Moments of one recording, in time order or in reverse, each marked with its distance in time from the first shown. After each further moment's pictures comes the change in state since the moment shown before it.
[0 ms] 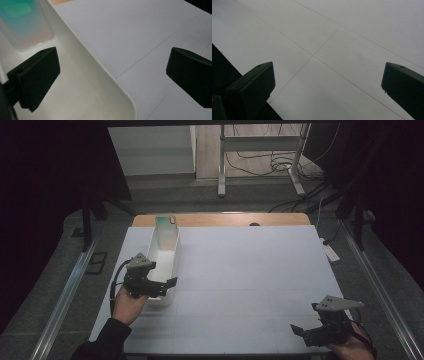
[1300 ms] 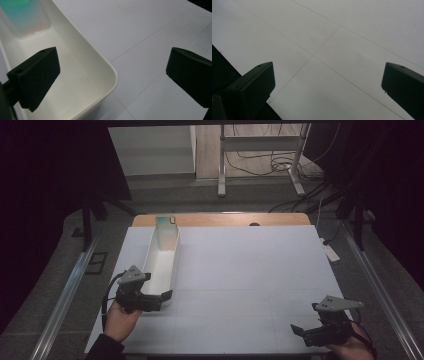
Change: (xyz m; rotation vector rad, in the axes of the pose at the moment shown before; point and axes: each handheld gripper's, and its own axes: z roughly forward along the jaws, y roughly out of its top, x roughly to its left) left arm -0.018 -0.024 -0.025 0.000 0.005 -0.001; right arm 0.001 0.000 0.000 0.000 -0.006 0.001
